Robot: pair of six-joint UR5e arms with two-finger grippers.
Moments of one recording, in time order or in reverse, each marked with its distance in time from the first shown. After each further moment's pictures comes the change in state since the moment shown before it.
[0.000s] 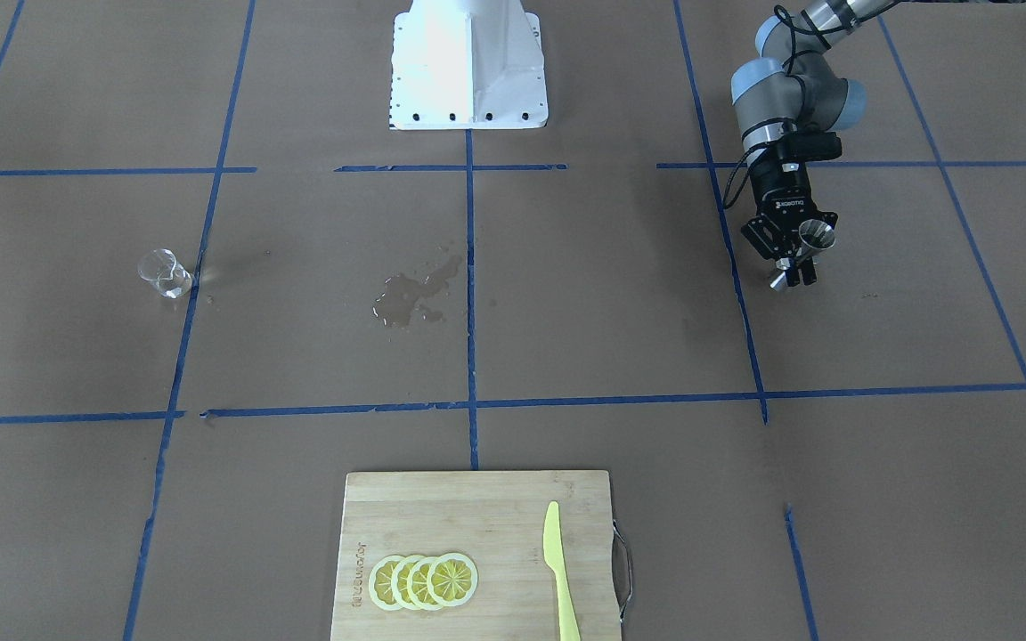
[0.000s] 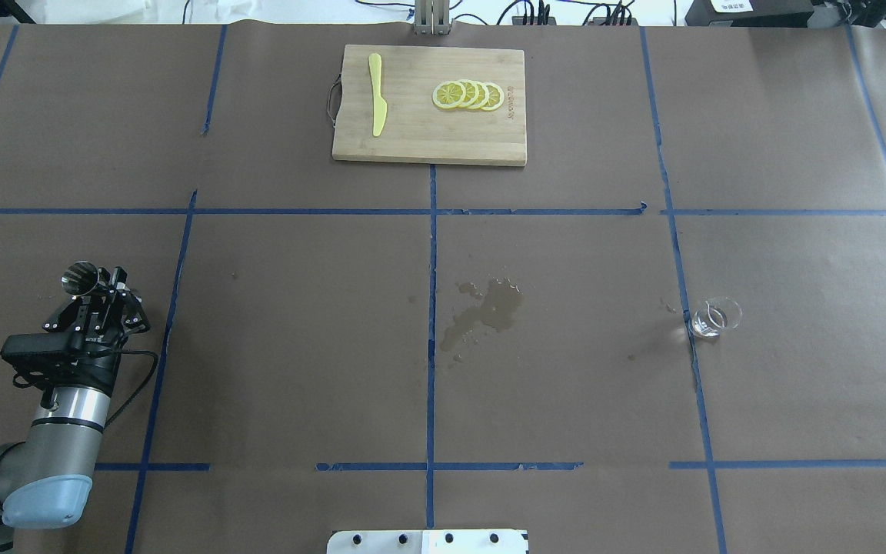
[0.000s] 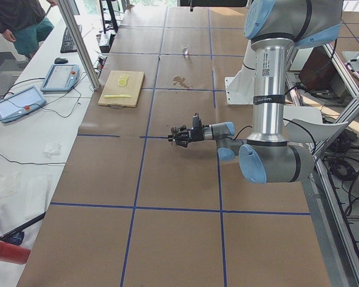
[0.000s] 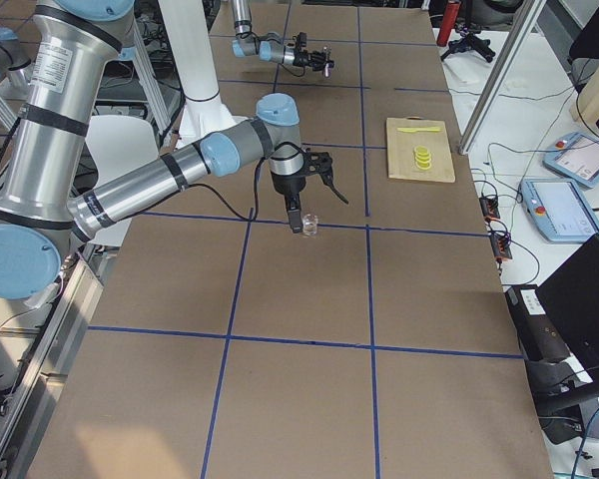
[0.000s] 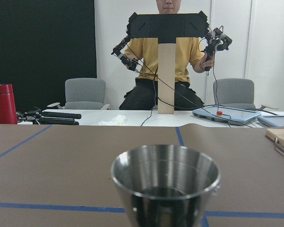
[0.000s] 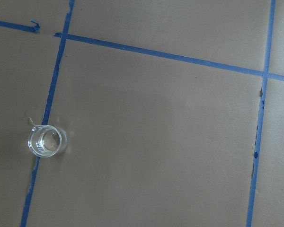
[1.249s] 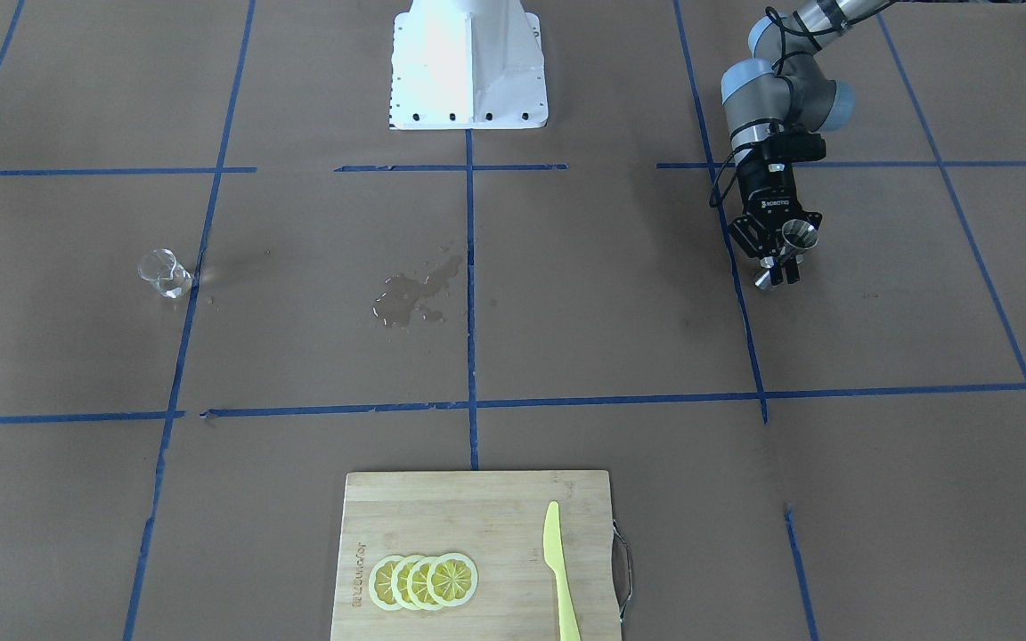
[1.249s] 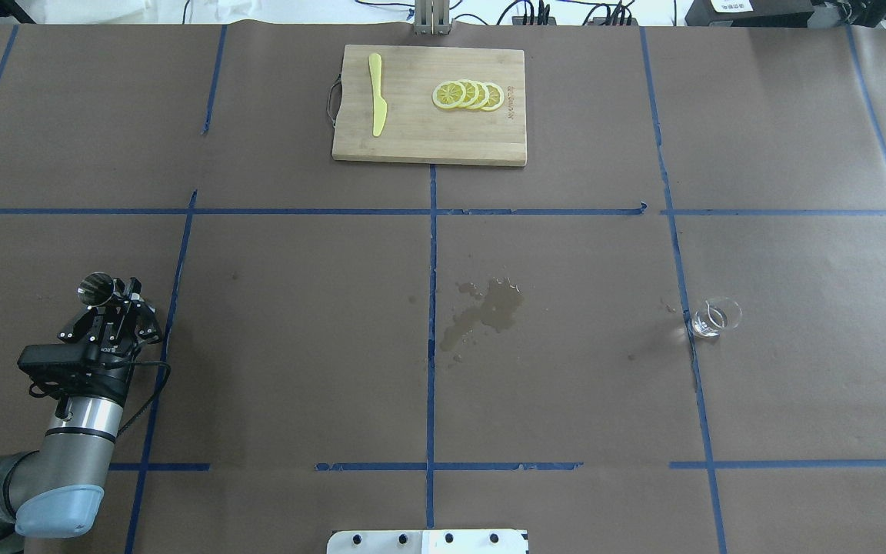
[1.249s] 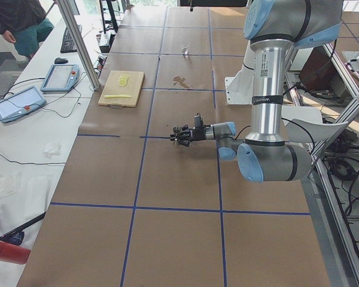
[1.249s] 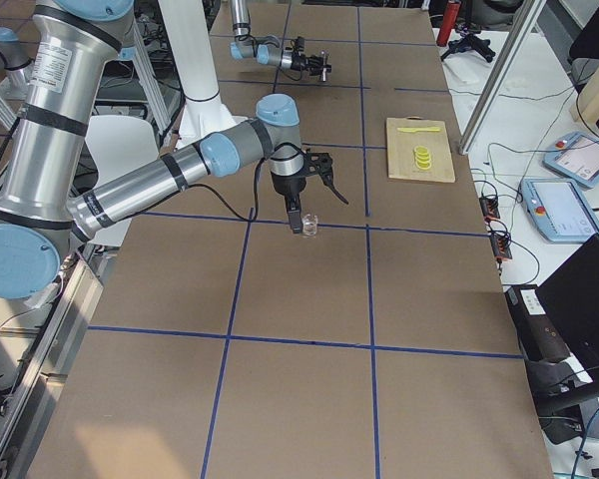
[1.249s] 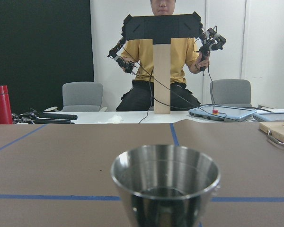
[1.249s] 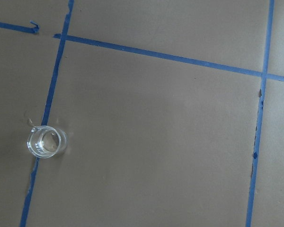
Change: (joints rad) left arm 0.030 -0.014 0.012 0.000 0.002 -0.002; right arm 0.003 -0.001 -0.003 0.003 0.000 -0.009
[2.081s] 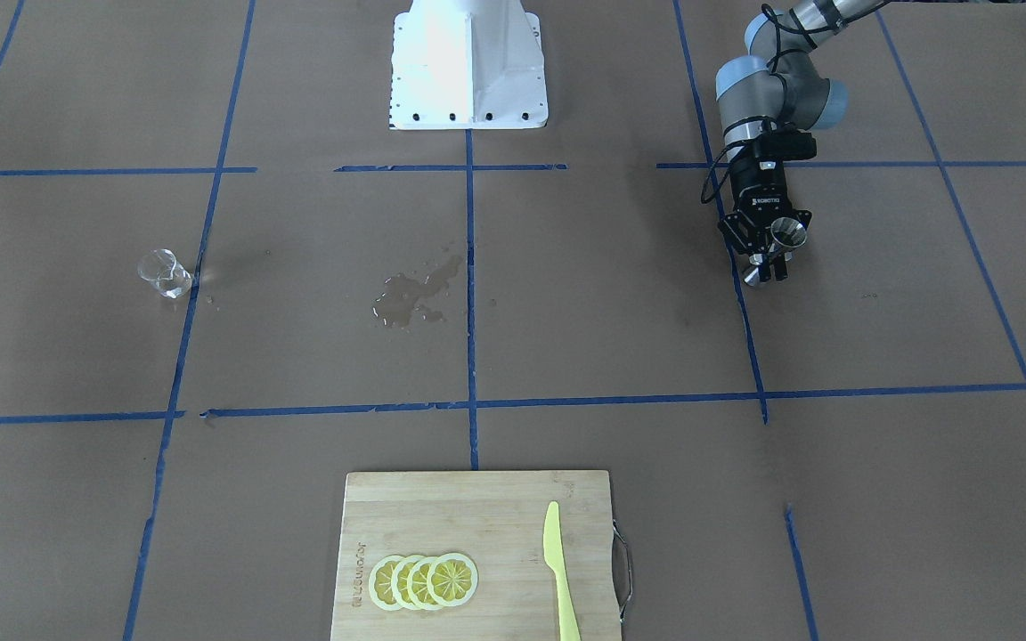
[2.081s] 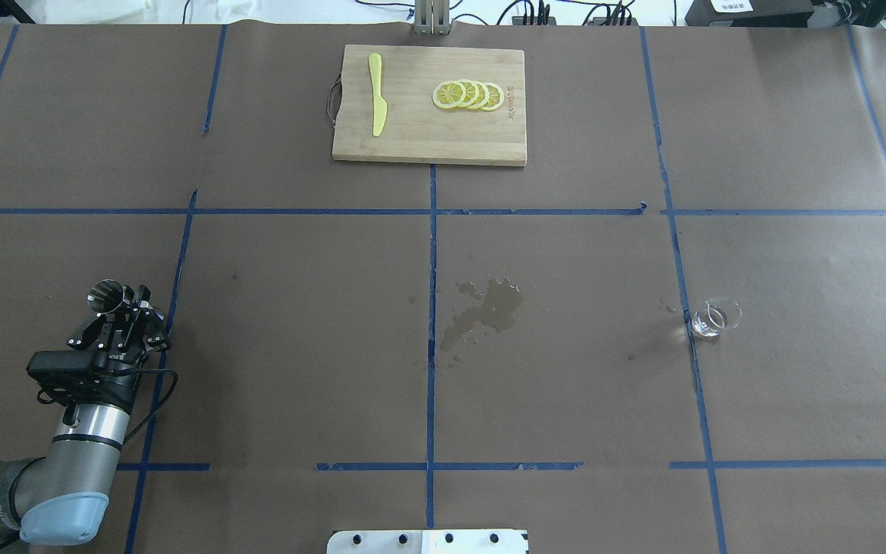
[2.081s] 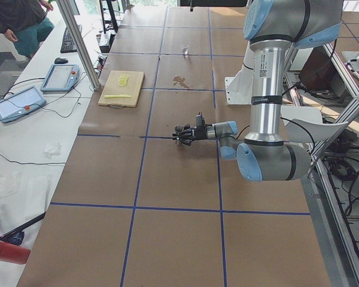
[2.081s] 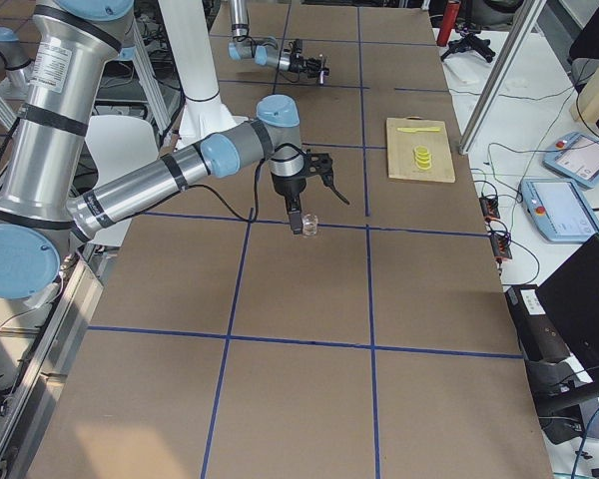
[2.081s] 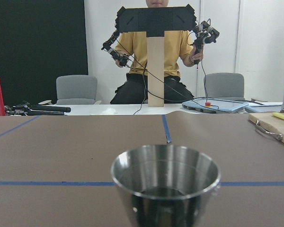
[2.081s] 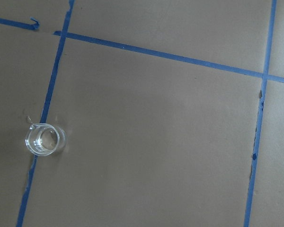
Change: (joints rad) left arm 0.018 -0.008 0.000 0.001 -0.005 0.001; right arm 0.001 0.000 -0.002 0.000 0.000 -0.011
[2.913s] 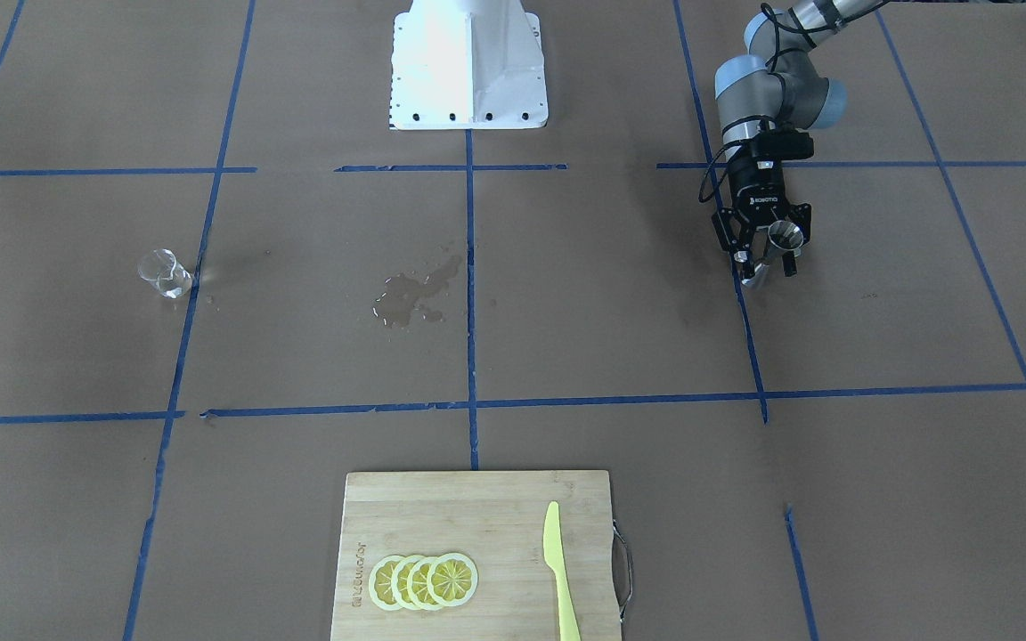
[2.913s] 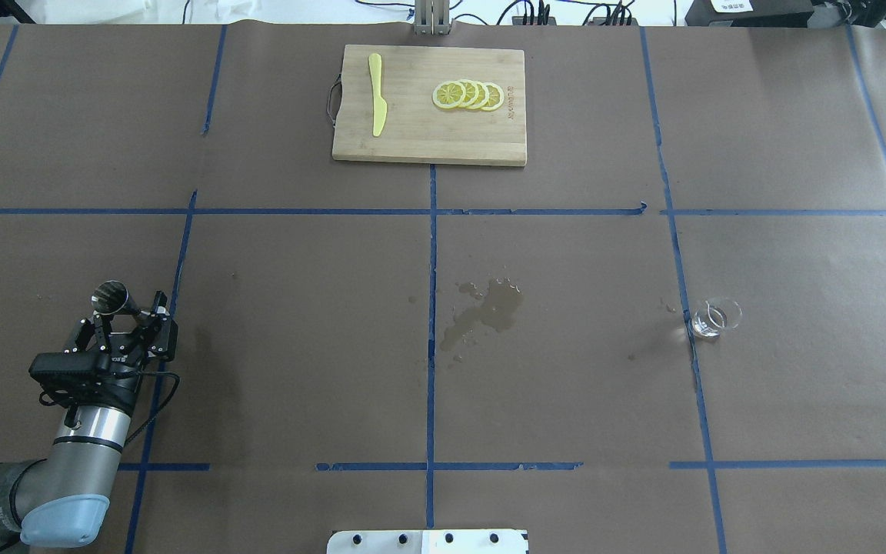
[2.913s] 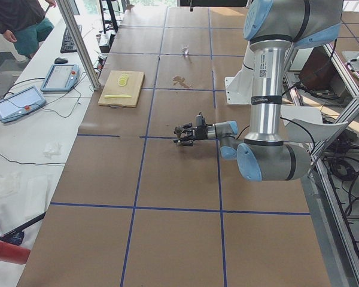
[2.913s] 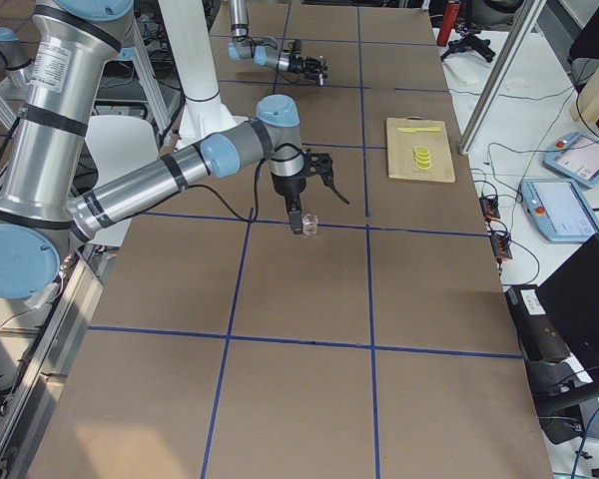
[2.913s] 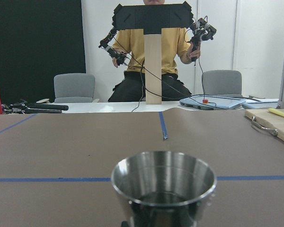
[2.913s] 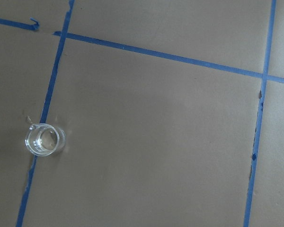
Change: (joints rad) left arm 0.005 0.000 0.000 0.001 -0.004 0.008; right arm 0.001 0.000 0.000 0.000 0.000 -0.001
